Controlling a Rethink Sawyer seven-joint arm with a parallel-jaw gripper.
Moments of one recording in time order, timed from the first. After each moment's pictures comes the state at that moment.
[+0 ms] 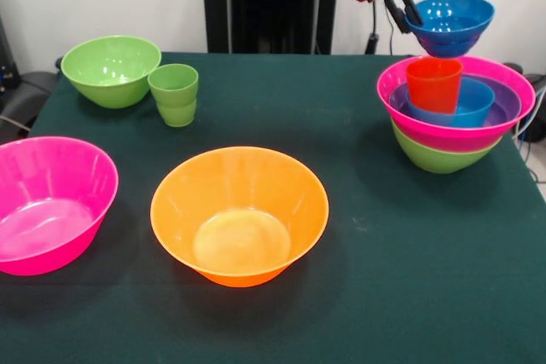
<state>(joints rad) -0.89 -0.64 0.91 2.30 -0.46 0.10 2.34</state>
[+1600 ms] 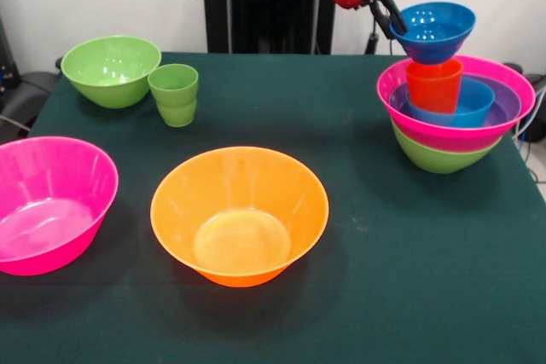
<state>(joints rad) -0.92 -0.58 0.87 2.30 -0.49 0.10 2.34</state>
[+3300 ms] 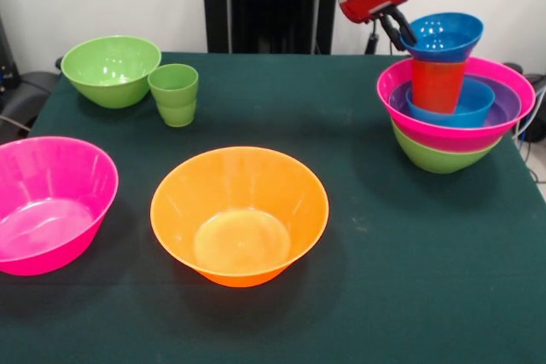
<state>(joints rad) -0.88 -0.49 0.80 2.28 -0.55 0.02 2.34</state>
